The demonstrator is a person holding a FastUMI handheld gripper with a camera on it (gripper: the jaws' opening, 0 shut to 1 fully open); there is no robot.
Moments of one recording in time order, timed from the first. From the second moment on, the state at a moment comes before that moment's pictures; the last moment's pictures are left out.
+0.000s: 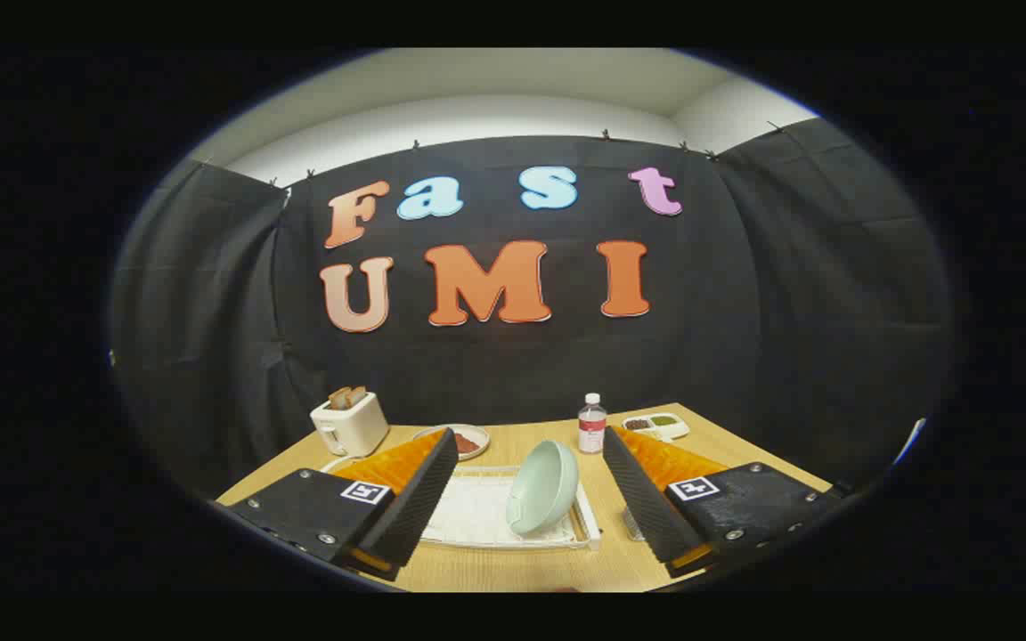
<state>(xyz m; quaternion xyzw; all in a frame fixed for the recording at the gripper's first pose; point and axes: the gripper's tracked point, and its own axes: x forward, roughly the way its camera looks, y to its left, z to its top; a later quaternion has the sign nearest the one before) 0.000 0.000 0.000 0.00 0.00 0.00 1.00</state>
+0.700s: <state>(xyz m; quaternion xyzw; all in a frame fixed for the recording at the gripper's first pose) 0.008 -0.022 -0.015 0.01 0.03 -0.01 1.00</state>
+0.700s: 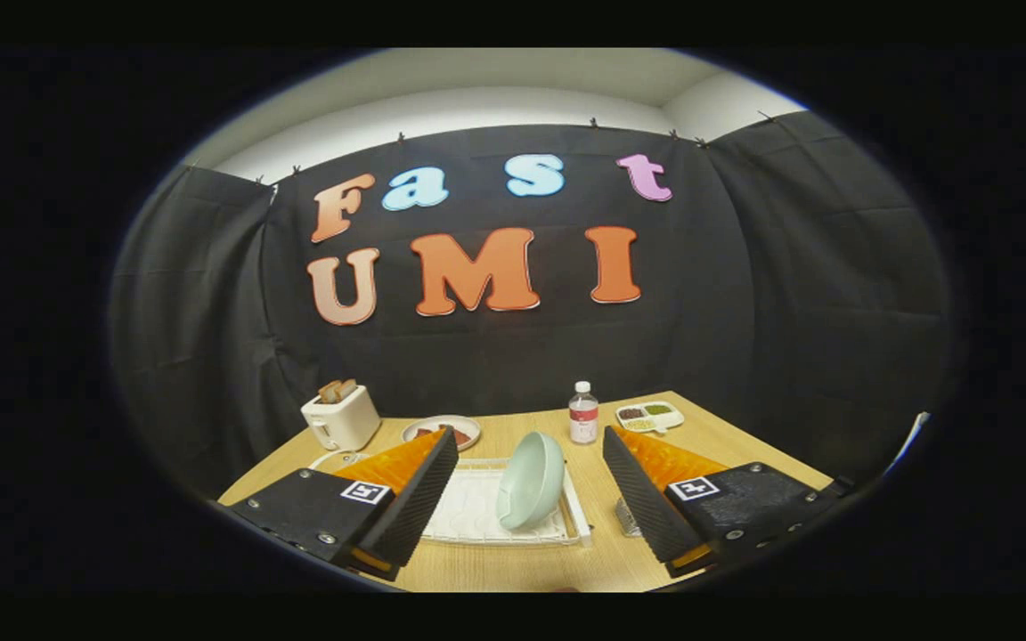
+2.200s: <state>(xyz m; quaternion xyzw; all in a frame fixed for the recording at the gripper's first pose) 0.107 0.002 -0.108 -0.10 0.20 -0.02 0.97</state>
